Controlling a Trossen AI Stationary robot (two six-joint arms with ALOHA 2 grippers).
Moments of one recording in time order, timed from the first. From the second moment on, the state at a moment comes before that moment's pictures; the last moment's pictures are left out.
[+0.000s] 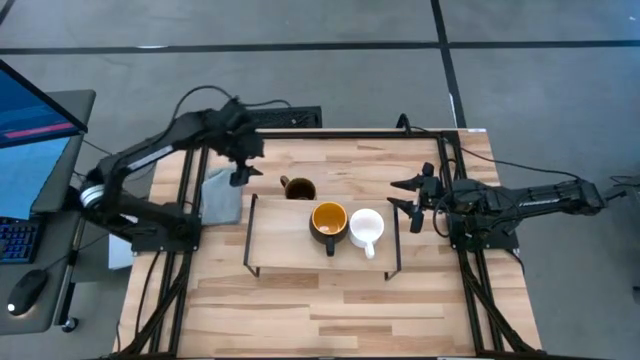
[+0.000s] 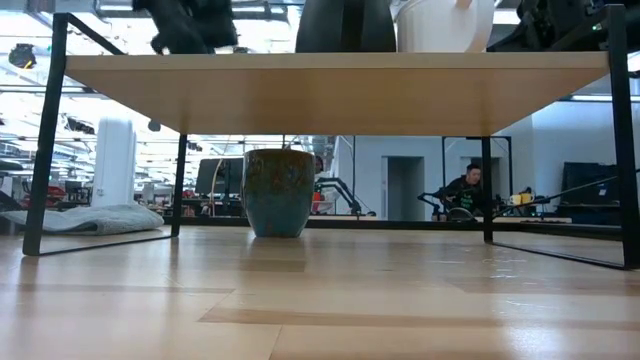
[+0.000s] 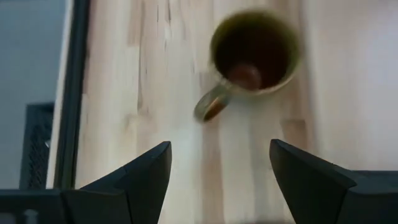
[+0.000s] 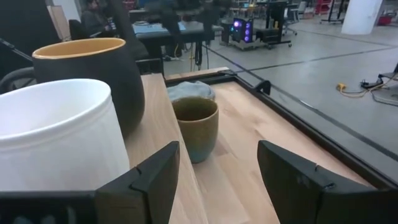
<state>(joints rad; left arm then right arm) 0.66 1.28 1.22 -0.99 0.30 0.62 0.06 0.53 0.32 0.04 0.31 0.06</state>
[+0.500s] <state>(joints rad) 0.66 1.56 1.25 -0.96 0.17 0.61 0.06 0.53 0.32 0.04 0.31 0.08</state>
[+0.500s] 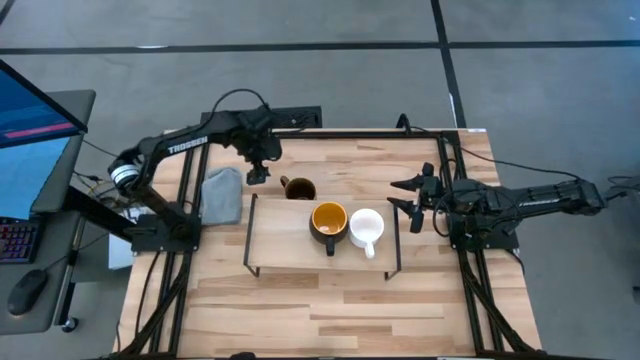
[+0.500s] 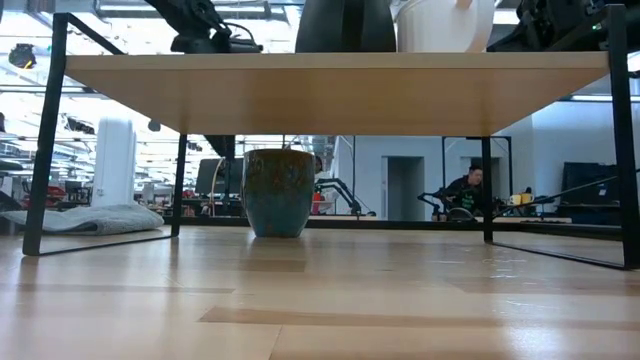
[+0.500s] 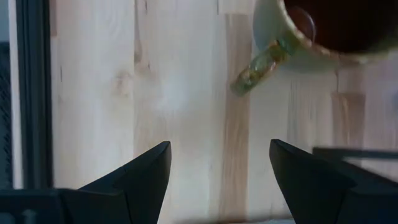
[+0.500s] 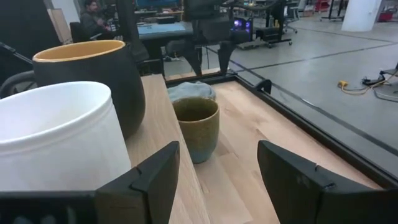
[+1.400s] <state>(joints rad) 0.49 1.57 1.25 -0.86 -0.13 0.62 0.02 0.53 0.32 -0.05 0.32 -0.10</state>
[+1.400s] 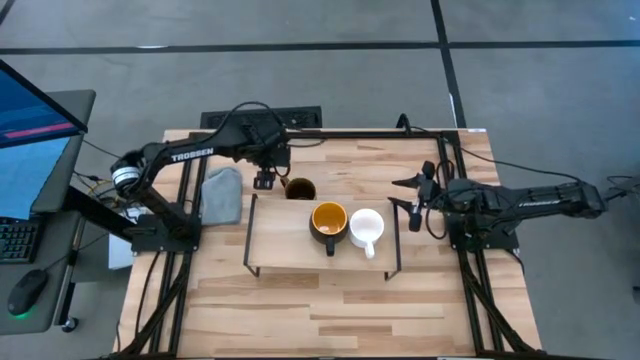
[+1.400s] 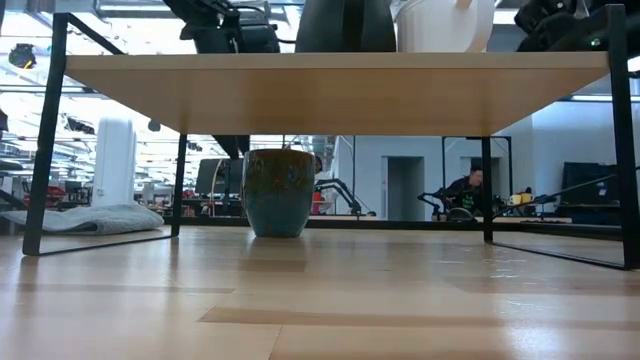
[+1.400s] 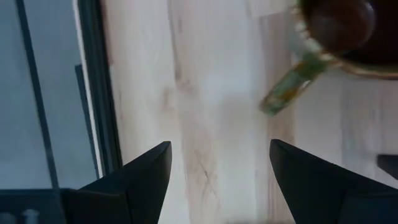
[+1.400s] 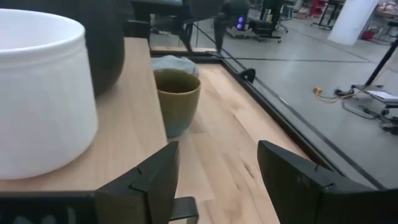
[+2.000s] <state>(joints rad) 0.37 1.57 1.25 -0.86 -0.12 0.74 -0.01 0.53 0.32 -0.05 0.32 0.14</state>
